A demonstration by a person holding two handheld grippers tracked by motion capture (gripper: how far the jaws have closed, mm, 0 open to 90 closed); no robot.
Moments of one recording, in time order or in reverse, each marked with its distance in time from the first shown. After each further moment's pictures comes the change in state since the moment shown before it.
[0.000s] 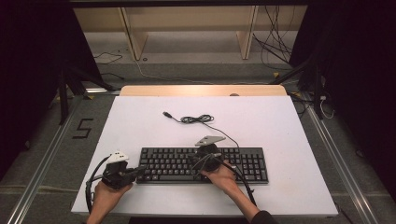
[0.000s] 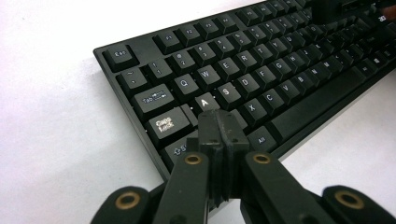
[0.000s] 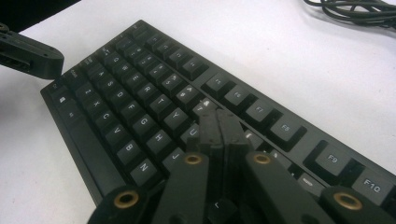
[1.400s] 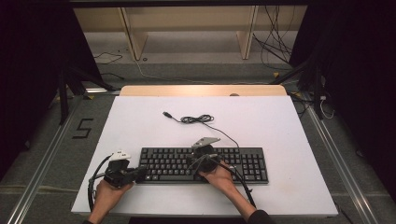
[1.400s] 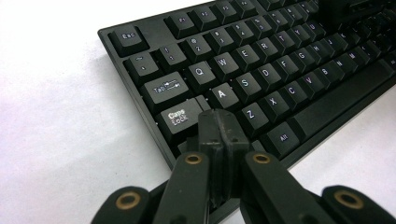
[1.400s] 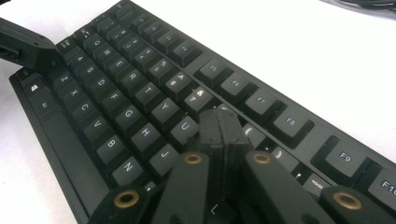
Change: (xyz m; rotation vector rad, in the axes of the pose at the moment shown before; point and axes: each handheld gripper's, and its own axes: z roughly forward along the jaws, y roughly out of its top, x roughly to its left) left arm 0.008 -0.001 0.011 0.055 0.011 -0.021; right arm 0.002 -0.003 0.014 0.043 -0.041 -0.015
